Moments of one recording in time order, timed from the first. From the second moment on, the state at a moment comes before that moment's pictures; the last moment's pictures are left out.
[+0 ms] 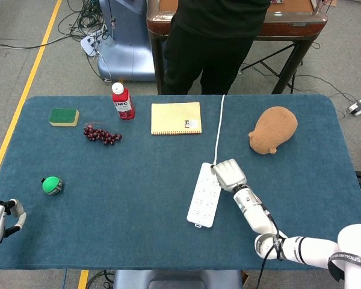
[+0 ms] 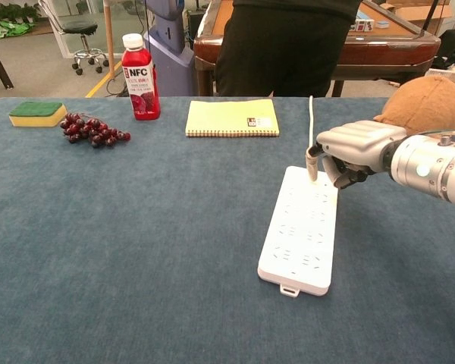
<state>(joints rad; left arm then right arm) -0.08 -1.21 -0.06 -1.43 1.42 1.45 -0.02 0.81 -1.58 0.12 -1.46 -0.85 0.91 -0.69</state>
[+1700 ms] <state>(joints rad) -0.08 -1.21 -0.06 -1.44 1.41 1.43 0.00 0.83 -1.51 0.10 -1.57 -0.86 0.99 -0.68</state>
